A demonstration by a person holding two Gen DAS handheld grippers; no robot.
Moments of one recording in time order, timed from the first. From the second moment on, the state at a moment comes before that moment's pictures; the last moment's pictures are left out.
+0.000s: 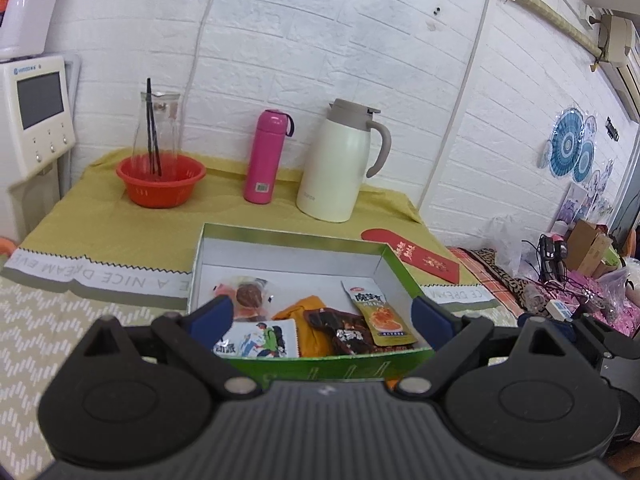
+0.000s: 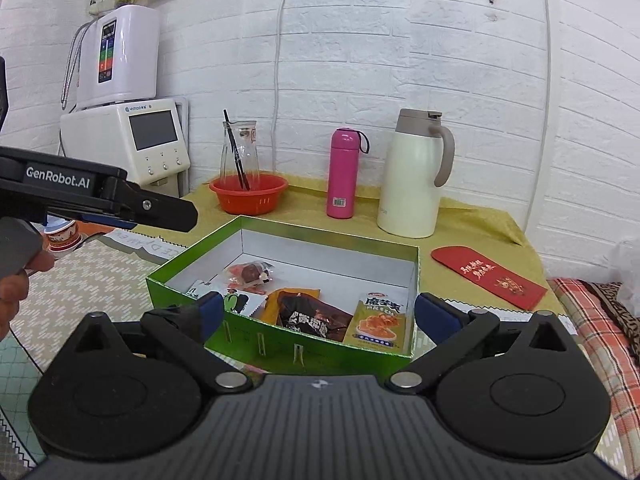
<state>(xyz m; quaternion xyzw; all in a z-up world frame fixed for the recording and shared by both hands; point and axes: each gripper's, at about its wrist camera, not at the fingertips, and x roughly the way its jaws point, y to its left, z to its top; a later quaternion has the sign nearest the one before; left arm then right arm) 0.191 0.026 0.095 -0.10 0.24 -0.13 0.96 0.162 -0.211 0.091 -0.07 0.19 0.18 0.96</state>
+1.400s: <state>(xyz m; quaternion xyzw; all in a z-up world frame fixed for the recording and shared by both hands) 0.124 0.010 0.009 -0.13 0.31 -0.16 0.93 0.099 -0.295 -0.001 0.02 0.28 0.12 0.95</state>
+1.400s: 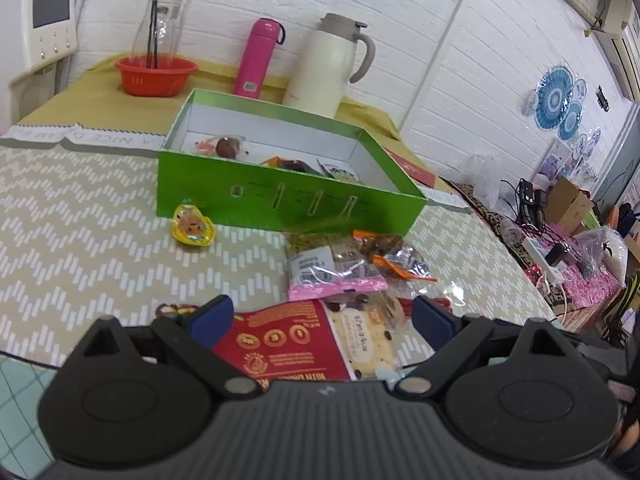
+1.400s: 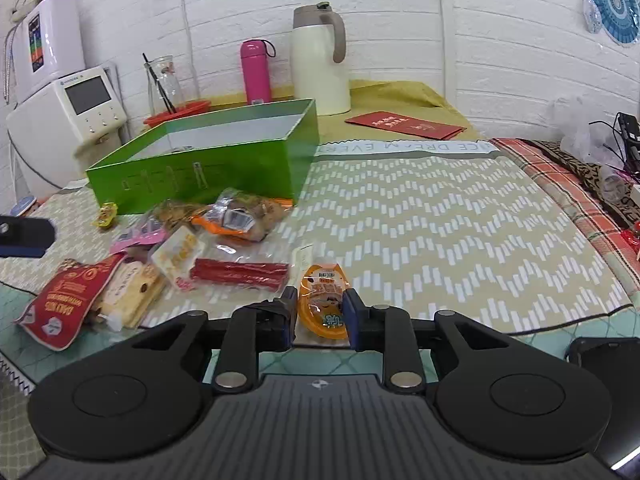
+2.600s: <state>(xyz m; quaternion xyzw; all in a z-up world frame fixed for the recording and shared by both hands) 0.229 0.064 -0.022 -0.15 0.34 -0.11 0.92 0.092 -0.252 -0.007 0.00 0.31 0.15 0.94</state>
